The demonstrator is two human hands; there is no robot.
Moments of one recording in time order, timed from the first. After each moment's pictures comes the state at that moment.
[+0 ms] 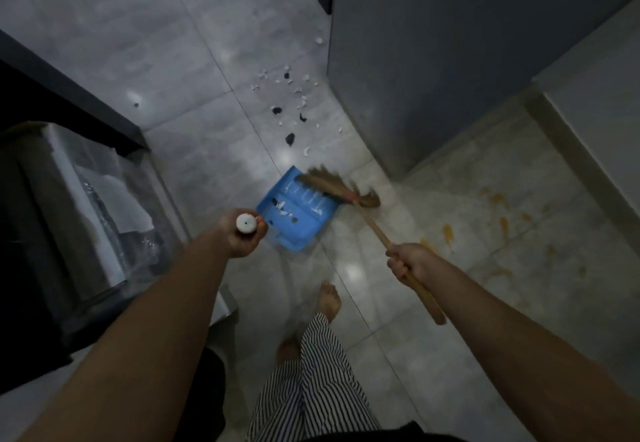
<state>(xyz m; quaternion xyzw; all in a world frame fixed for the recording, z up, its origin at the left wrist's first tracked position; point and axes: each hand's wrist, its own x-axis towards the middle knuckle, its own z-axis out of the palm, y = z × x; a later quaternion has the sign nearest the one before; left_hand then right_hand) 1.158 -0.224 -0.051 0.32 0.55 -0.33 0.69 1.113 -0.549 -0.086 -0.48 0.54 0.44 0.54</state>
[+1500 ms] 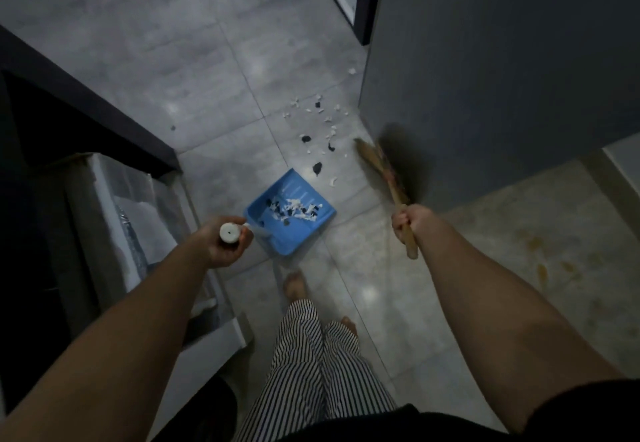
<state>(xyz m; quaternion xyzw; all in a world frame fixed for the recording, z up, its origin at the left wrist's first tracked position) 1.237 -0.144 -0.045 0.32 0.55 -0.34 0.69 1.301 -0.494 -0.092 -0.38 0.56 0.34 0.65</state>
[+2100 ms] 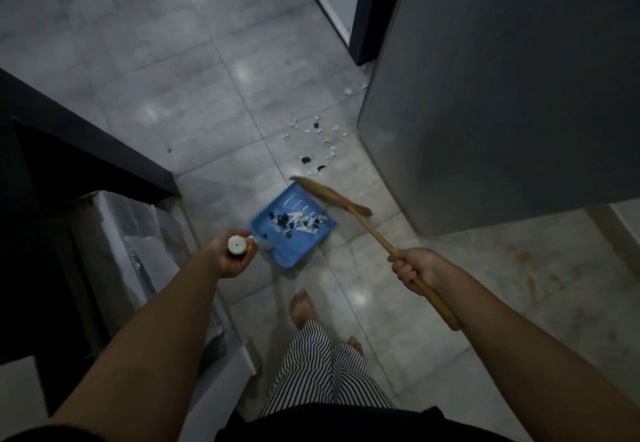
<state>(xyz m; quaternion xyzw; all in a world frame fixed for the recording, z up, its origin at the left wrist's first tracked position) 1.311 -0.092 -0.043 0.29 0.58 -0.32 0.69 1.303 -0.450 -0.036 -0.45 0.52 0.47 0.56</state>
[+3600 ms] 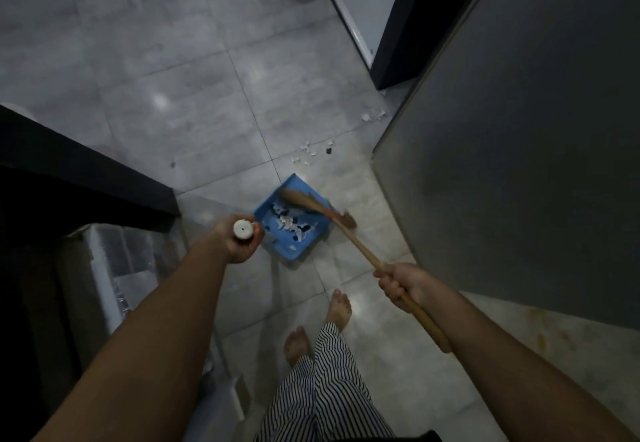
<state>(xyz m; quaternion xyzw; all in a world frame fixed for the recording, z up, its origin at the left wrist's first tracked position) 1.470 -0.073 -0.053 0.27 0.59 -0.27 0.71 1.441 -0.396 -0.059 -0.47 0.50 0.51 0.52</state>
